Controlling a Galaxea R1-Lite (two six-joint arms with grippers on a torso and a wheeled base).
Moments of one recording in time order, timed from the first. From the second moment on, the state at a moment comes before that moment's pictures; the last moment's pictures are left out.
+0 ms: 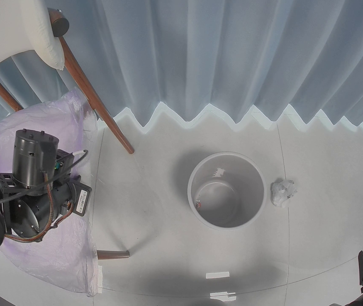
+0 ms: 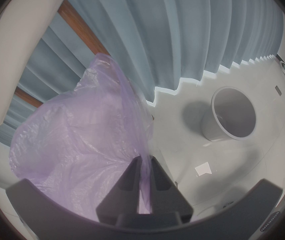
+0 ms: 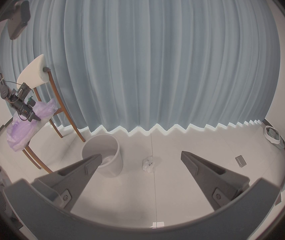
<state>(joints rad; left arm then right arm) -0.55 1.46 -0.72 -0.21 0.61 0.12 0.00 0.02 -0.02 0.00 0.02 0.01</state>
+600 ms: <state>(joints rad) -0.54 1.11 -0.60 -0.28 0.14 -0.10 0.00 0.02 -0.02 0.00 0.02 0.01</state>
